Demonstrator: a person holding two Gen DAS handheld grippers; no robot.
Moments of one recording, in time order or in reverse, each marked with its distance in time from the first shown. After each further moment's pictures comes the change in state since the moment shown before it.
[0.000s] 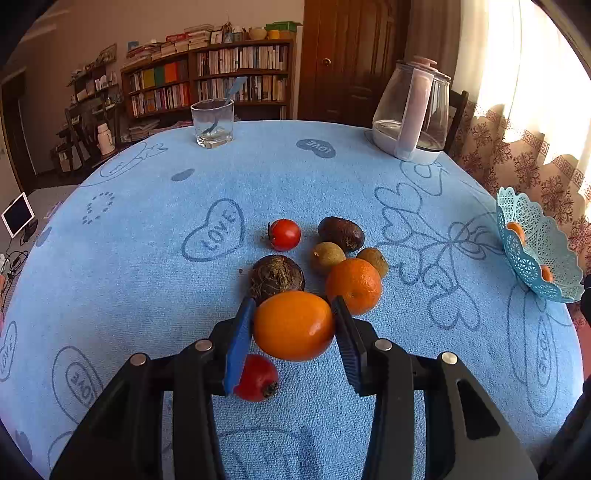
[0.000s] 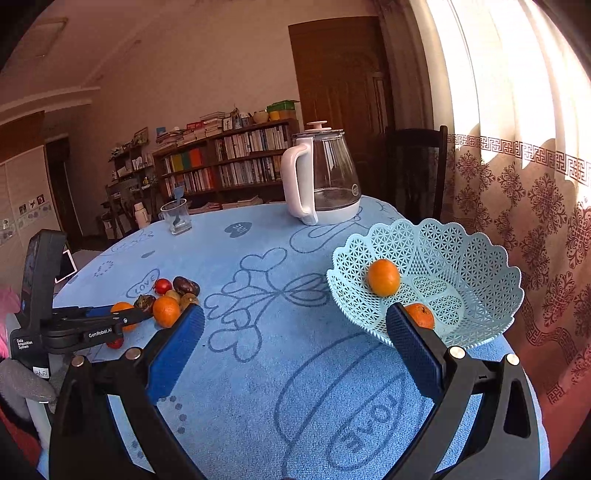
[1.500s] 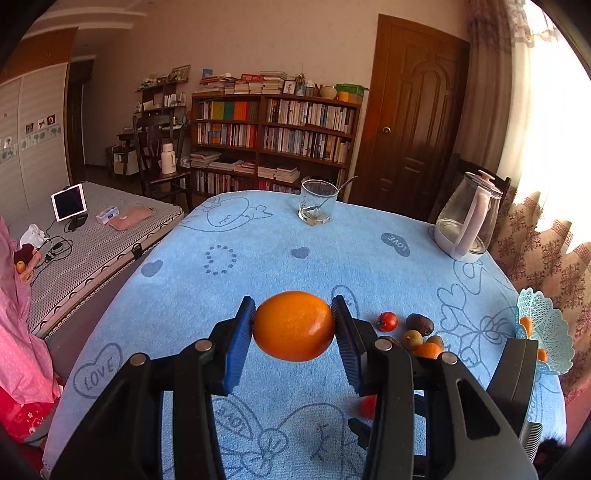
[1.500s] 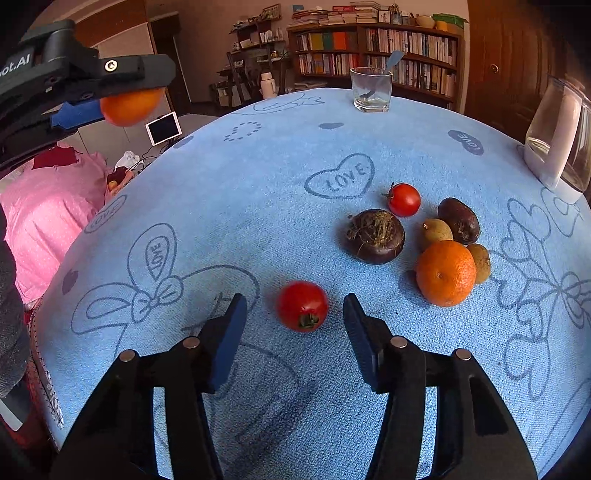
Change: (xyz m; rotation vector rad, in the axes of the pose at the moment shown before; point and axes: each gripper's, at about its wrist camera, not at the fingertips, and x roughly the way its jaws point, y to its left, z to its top) left arm -0.104 0.101 0.020 -0.182 -0.212 0.139; right arm 0.125 0.214 -0.037 -0.334 0.476 0.411
